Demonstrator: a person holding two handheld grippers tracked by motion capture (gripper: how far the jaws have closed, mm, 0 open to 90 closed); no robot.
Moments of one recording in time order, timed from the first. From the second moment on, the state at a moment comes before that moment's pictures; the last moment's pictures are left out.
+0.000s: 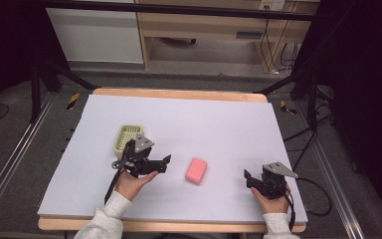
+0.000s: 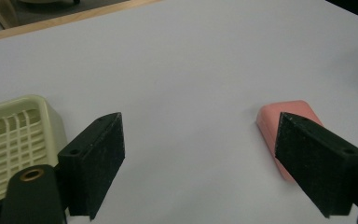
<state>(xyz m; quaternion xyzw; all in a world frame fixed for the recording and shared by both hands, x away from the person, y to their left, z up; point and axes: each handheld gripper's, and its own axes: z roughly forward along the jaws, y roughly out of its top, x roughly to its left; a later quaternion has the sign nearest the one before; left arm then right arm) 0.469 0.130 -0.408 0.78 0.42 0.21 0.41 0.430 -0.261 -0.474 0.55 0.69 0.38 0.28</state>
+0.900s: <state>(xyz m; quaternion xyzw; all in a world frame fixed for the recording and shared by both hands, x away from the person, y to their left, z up) 0.469 0.079 -0.425 0.81 0.39 0.18 0.41 0.431 -0.258 -0.475 0.54 0.70 0.37 0.29</state>
